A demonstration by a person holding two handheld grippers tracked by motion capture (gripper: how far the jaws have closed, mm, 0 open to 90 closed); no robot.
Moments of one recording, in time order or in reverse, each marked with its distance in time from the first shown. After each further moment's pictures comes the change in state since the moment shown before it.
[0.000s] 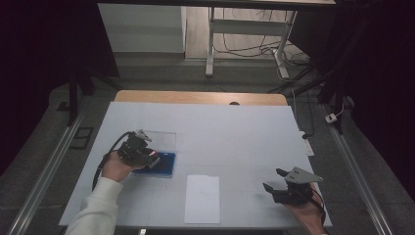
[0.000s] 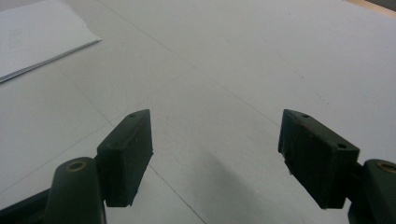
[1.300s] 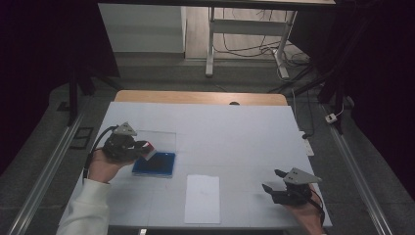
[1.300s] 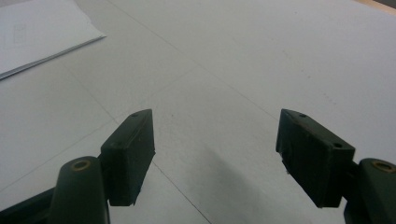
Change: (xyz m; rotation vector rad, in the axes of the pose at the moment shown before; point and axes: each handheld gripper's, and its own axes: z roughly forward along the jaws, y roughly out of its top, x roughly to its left) left arm -0.005 -0.002 -0.055 -0.195 -0.010 0.006; right arm 0.003 -0.001 0.002 0.002 0.017 -0.012
